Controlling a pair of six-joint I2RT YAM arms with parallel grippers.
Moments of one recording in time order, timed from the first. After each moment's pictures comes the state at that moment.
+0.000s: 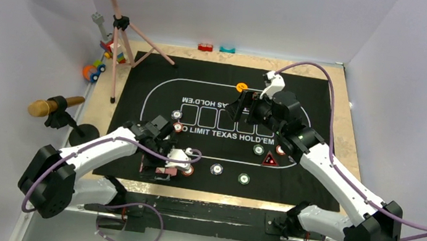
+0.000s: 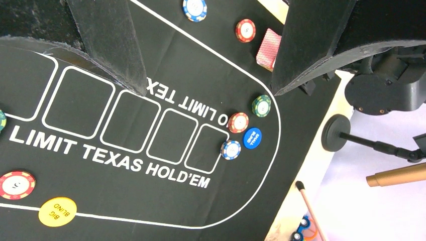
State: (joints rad) left arm -0.59 1.19 0.67 -0.89 0.27 0.97; right arm 0.61 1.15 0.97 -0.18 -0.04 0.49
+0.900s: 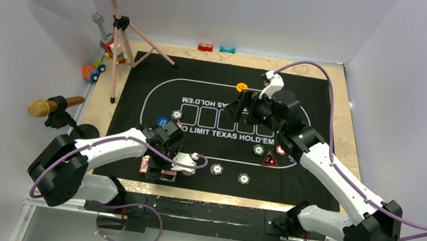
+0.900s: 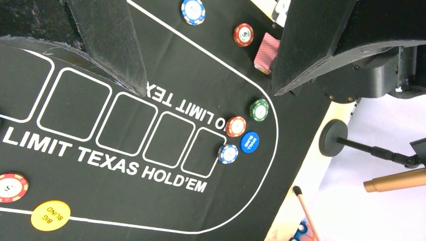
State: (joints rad) left arm -0.70 1.29 0.66 -0.79 0.15 0.88; right arm 0.61 1.15 0.98 -0.19 -0.07 0.49
